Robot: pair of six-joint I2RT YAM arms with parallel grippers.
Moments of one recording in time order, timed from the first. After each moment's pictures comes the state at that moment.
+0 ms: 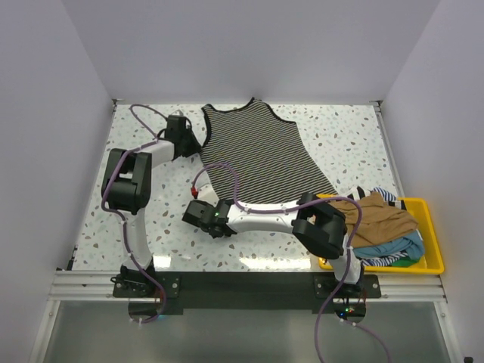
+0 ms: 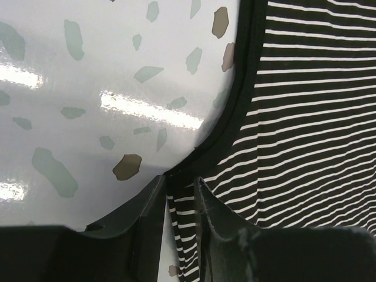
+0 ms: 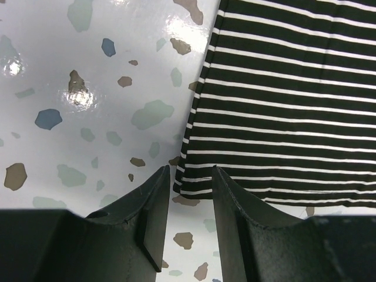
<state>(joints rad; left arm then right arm) -0.16 2.07 1.34 -0.04 0.04 -0.64 1.25 2.05 1.50 -0.68 0.51 0.65</state>
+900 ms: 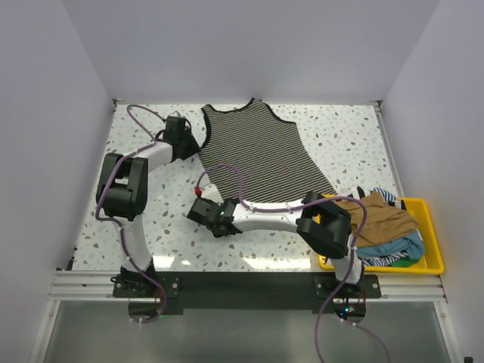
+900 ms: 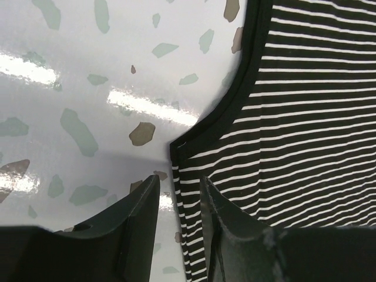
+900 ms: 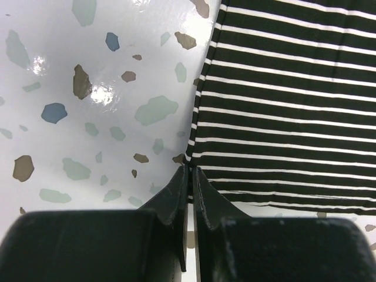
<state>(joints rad) -0.18 1.98 1.28 -0.08 -0.01 -0.65 1.23 2.02 1.44 -0.61 0.44 0.65</state>
